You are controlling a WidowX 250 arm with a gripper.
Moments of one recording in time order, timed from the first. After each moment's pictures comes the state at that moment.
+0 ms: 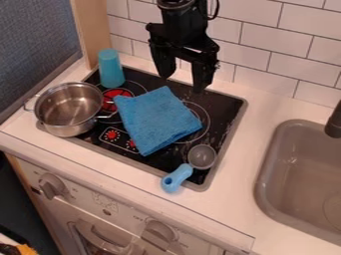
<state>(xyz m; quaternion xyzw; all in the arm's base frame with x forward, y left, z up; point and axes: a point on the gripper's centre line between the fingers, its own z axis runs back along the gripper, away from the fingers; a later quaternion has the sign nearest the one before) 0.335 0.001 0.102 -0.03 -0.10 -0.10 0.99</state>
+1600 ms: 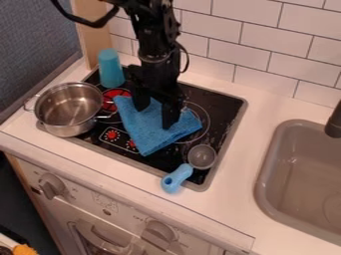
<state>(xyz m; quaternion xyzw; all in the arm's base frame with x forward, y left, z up) 0.329 0.042 0.020 0.02 -0.05 -0.13 0.99</state>
